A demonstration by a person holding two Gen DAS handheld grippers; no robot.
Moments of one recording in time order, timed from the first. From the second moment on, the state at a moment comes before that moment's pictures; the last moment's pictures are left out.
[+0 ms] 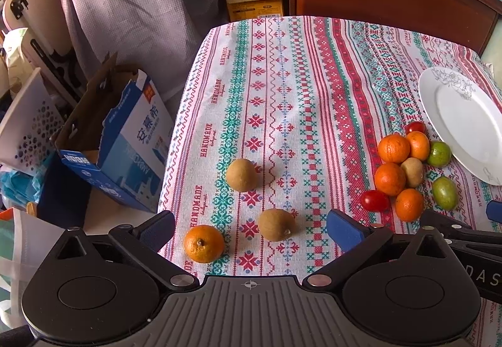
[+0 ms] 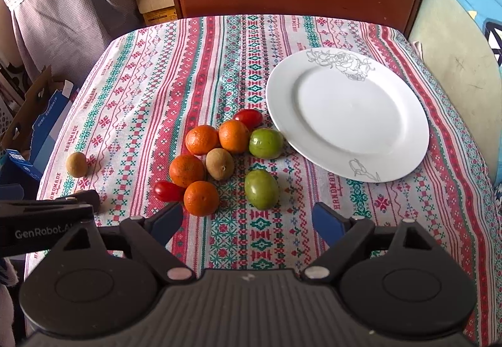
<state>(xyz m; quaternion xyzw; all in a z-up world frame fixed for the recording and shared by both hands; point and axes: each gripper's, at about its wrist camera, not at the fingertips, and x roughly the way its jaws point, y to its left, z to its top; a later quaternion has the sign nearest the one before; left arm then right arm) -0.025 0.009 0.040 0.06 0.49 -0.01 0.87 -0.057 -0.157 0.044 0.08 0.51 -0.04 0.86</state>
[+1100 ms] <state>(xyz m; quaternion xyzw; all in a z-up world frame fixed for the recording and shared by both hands) -0.029 0.010 0.042 0.06 0.48 -0.05 0.87 -0.059 -0.159 0.042 0.10 0.50 -0.03 0.86</state>
